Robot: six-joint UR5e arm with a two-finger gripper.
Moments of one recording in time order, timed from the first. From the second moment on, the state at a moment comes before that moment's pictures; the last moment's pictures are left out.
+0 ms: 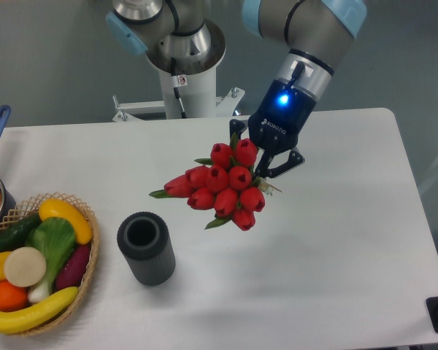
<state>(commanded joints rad) 2.77 -1.67 -1.80 -0.91 0.59 1.20</state>
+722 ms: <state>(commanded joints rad) 2.76 -1.68 -1.78 -0.89 0.58 1.15</state>
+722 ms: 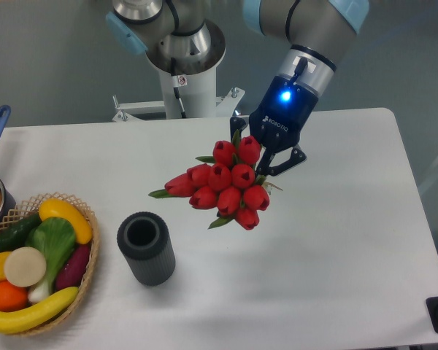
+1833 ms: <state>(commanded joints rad) 2.66 -1.75 -1.79 -0.80 0.12 1.20</state>
